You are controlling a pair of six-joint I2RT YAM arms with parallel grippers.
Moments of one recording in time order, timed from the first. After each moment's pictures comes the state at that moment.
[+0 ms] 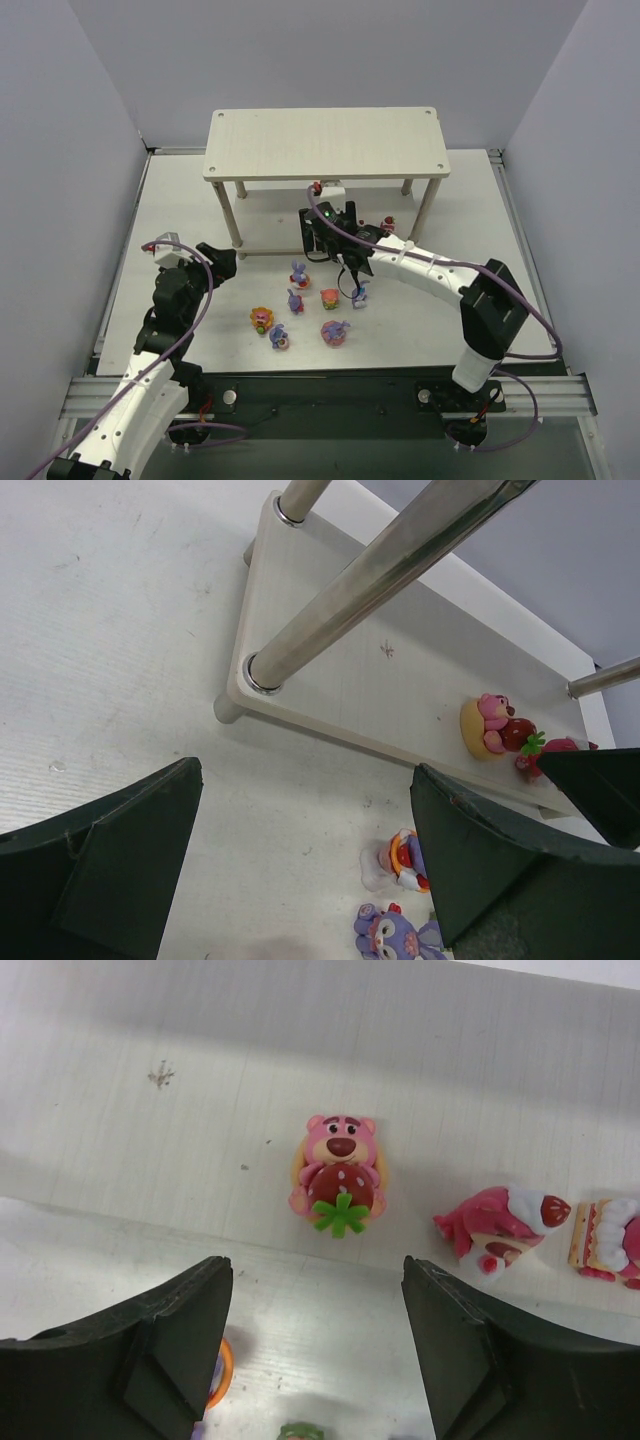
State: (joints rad) left arm -0.23 0.57 0.33 0.01 -0.15 -0.68; right arm 0.87 1.71 1.28 -0.28 0.54 0.41
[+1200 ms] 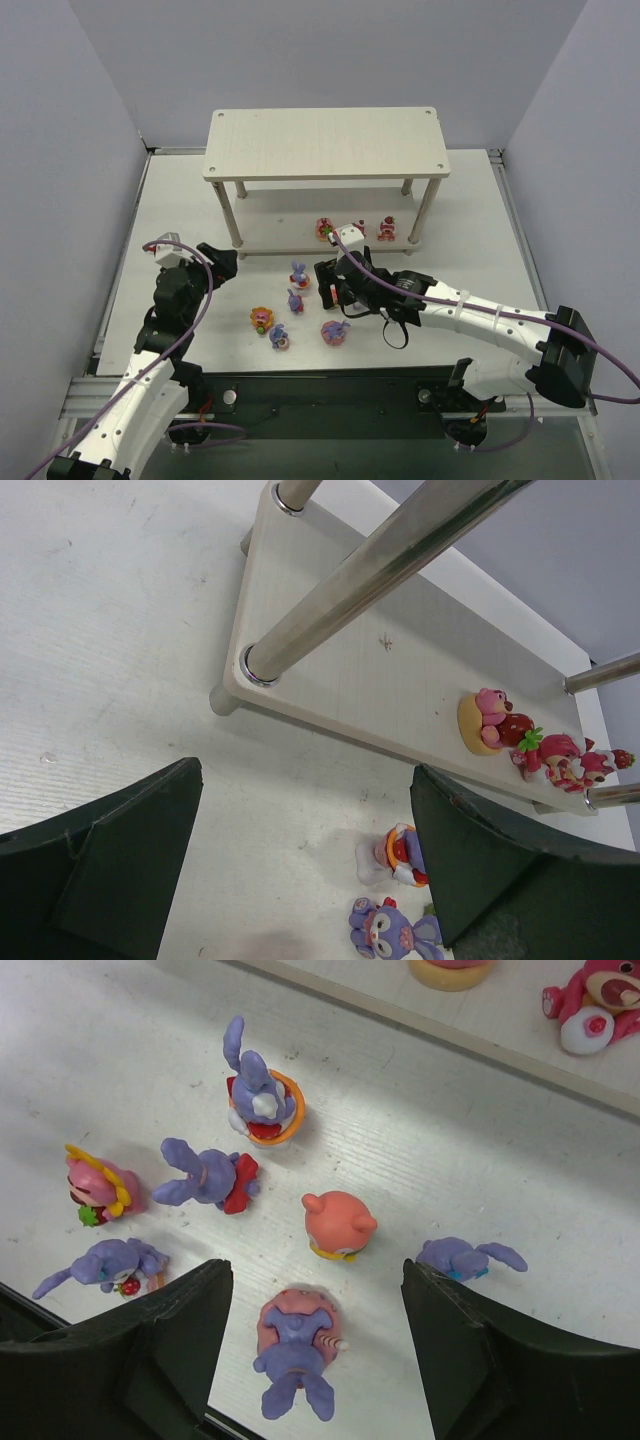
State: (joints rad) left arm -0.23 0.57 0.33 0.00 -0.14 -0.70; right arm 1.04 1.27 0.91 -0.37 0.37 0.45
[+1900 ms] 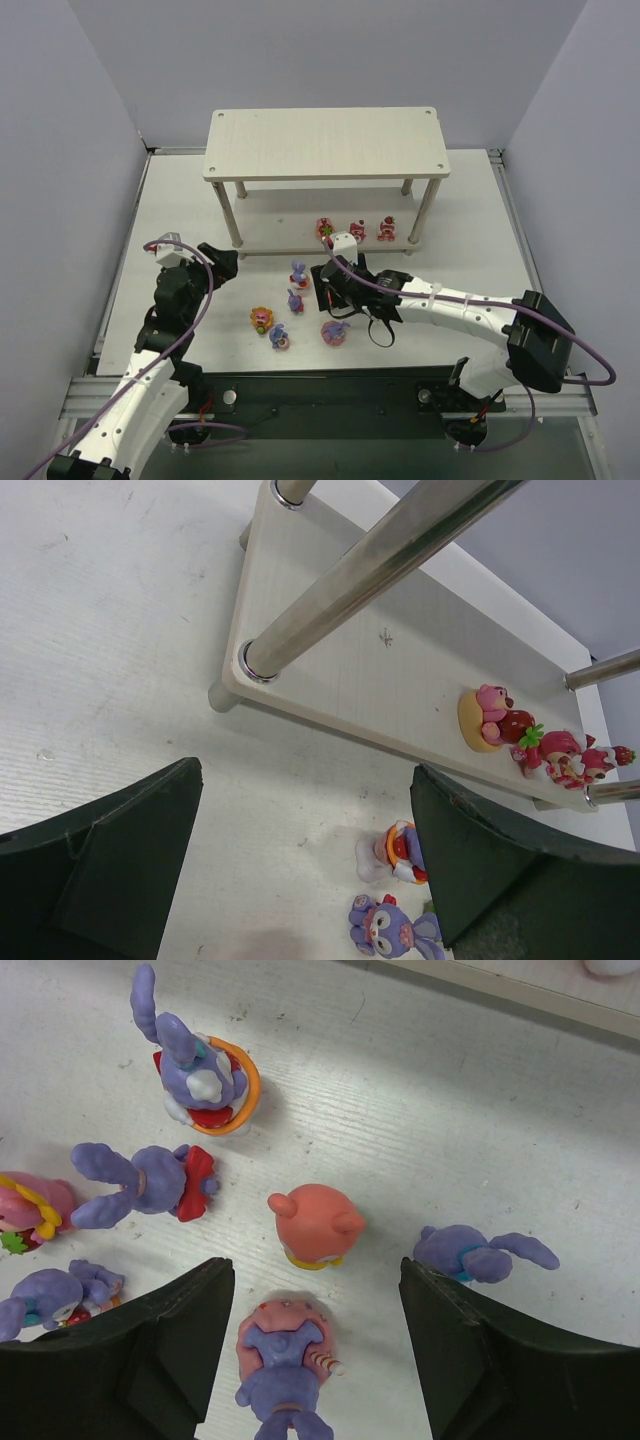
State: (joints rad) left arm -0.23 0.58 0.33 0.00 -0.13 -0.70; right arm 1.04 1.42 0.91 -0.37 0.41 0.55
